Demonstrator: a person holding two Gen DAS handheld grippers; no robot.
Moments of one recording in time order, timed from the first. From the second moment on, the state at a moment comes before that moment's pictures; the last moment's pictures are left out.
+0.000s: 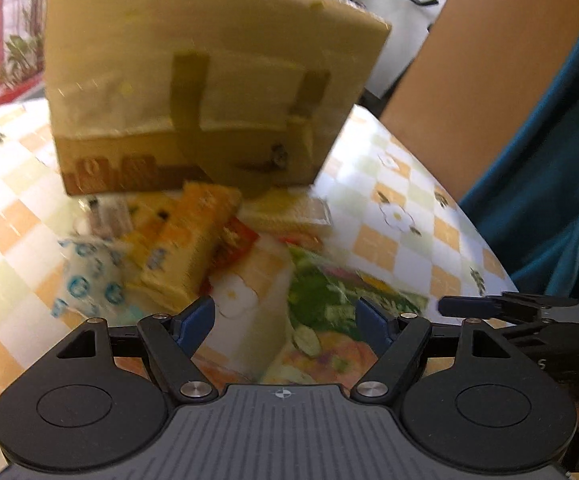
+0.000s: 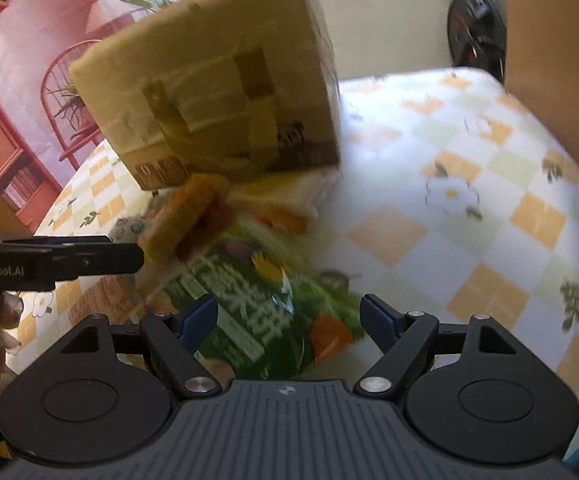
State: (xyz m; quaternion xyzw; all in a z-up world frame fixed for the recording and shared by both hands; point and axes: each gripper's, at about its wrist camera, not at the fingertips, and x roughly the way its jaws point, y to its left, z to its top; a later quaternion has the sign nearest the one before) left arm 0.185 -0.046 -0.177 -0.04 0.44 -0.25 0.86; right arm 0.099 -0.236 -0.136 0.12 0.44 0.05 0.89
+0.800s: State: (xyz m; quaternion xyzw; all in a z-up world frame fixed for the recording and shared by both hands) left arm 0.192 -0.067 -0.207 -0.06 0.49 -0.27 0.83; right arm 0.108 -0.251 -0.166 0.22 0.48 0.08 0.85
